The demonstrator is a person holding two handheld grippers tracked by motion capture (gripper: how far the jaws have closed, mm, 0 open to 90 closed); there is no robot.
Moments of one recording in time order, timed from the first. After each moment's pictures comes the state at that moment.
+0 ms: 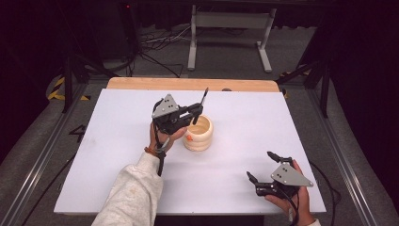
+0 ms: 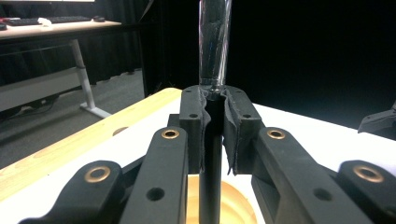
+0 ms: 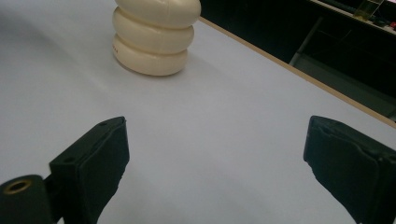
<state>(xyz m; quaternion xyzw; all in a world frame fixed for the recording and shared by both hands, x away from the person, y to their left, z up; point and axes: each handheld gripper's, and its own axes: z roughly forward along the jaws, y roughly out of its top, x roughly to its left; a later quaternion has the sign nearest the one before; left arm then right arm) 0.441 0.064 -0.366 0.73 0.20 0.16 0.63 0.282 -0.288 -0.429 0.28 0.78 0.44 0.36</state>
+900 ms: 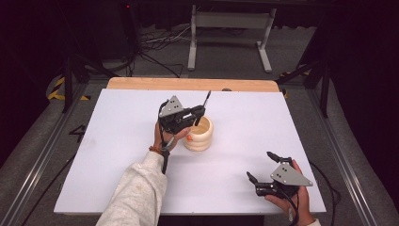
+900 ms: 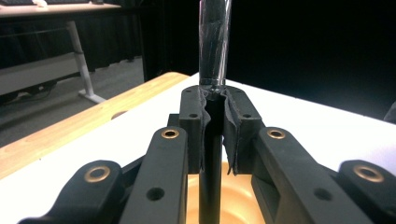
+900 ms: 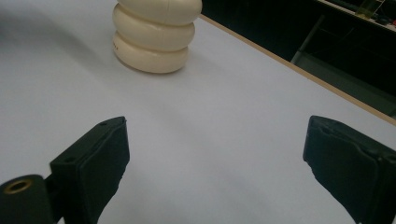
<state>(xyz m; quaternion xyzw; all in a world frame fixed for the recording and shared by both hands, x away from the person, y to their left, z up) 0.458 0.054 -0.391 0.75 0.21 0.16 0.61 0.283 -0.289 -0.431 0.28 0.78 0.43 0.35</state>
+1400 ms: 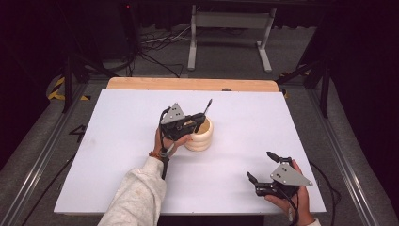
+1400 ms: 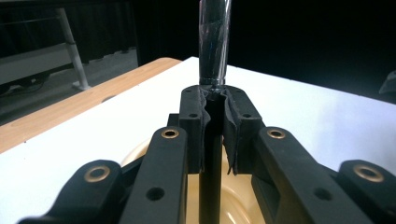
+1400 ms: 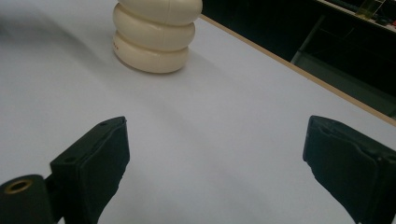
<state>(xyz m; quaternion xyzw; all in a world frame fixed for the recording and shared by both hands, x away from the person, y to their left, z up) 0.447 0.054 -0.408 0.76 0.21 0.15 0.60 0.283 -0.288 -0.431 0.28 0.78 0.43 0.35</state>
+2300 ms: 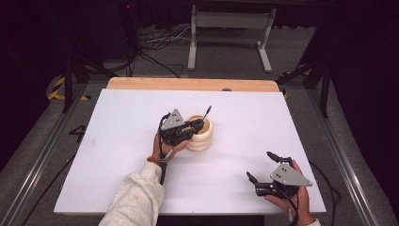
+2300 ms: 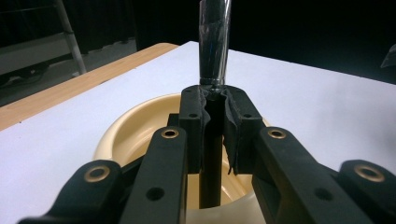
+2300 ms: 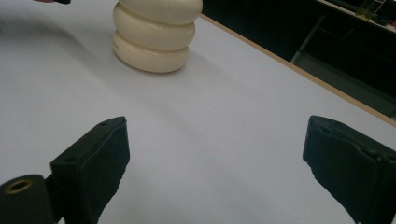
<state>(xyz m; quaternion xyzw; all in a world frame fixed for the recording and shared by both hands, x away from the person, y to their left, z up) 0.440 0.056 -0.421 0.77 0.21 0.15 0.59 0.282 -0.288 -0.431 0.28 0.78 0.43 0.36</state>
